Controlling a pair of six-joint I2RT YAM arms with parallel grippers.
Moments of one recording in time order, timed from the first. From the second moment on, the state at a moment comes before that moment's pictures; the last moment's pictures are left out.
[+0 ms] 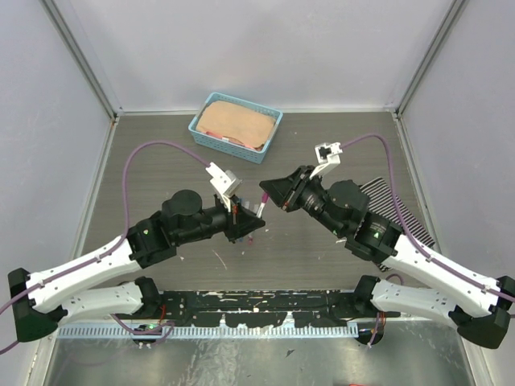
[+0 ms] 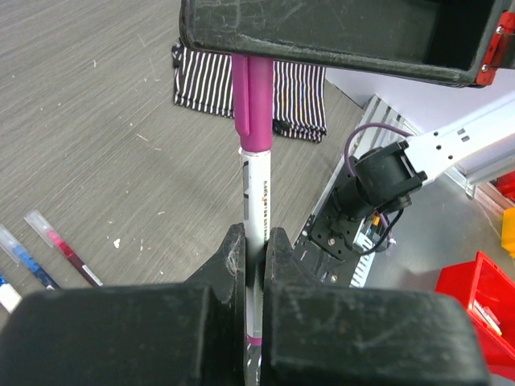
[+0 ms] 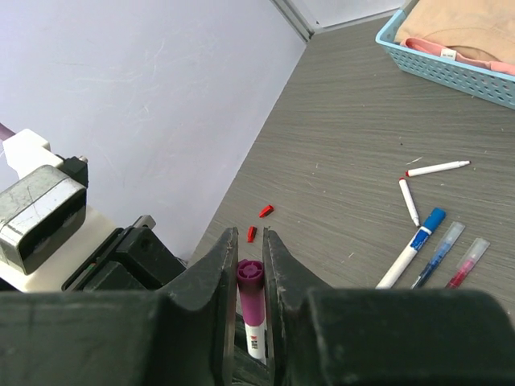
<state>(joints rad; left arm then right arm) -1.07 0.95 0.87 -0.12 0.06 -0.41 0.96 0.90 0.95 -0.10 0.19 0.74</state>
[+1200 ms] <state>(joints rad) -1.09 0.96 0.92 -0.25 0.17 -0.37 1.34 0.87 0.96 -0.27 0.78 0.83</state>
